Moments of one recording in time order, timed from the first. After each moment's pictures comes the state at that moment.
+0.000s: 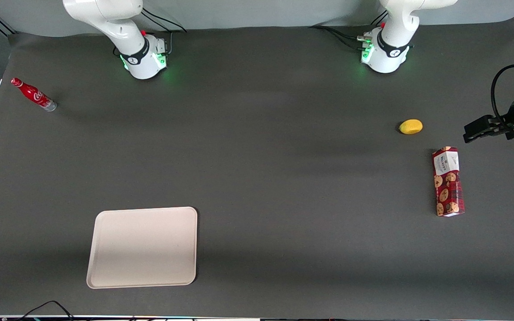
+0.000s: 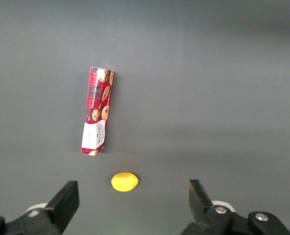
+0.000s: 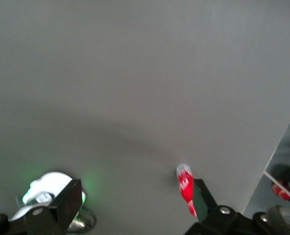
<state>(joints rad) 0.05 -0.23 -0.44 -1.83 -0.21 1.50 -0.63</state>
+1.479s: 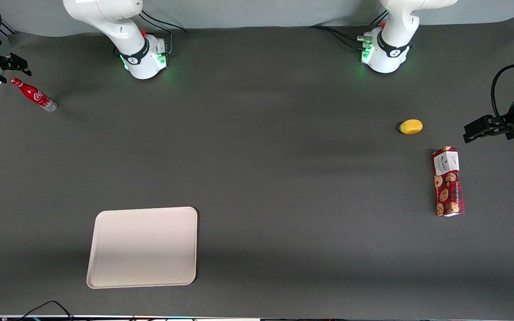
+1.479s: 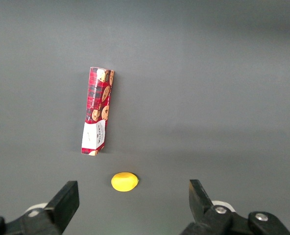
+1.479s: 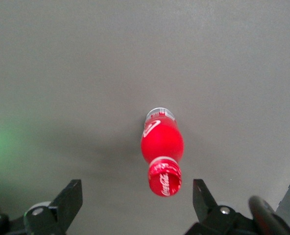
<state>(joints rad) 0.07 -0.56 -1.15 -2.50 -0.70 2.09 -0.90</state>
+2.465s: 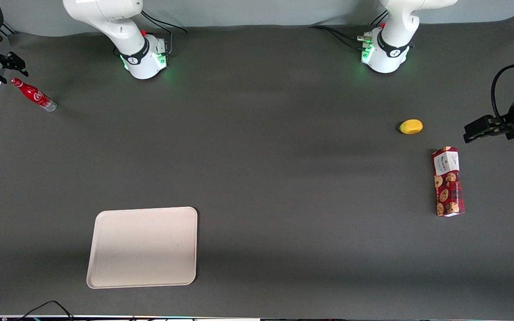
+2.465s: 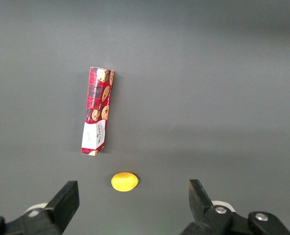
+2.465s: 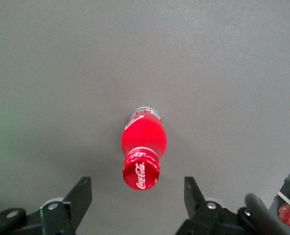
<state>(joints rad) 0.09 -0.57 -1.25 -2.51 -0.73 2.18 -1.01</state>
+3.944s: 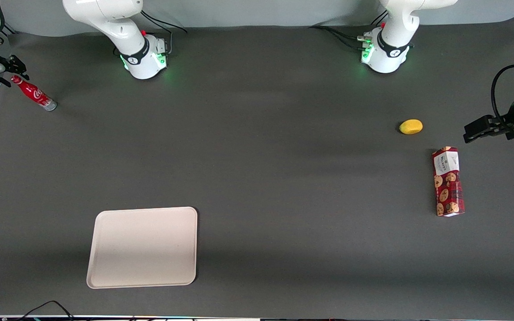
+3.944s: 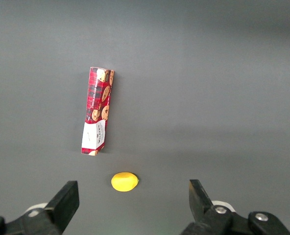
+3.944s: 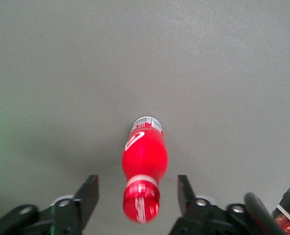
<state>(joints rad) 0.12 -0.57 -1.26 -2.51 -0.73 2.18 -1.03</state>
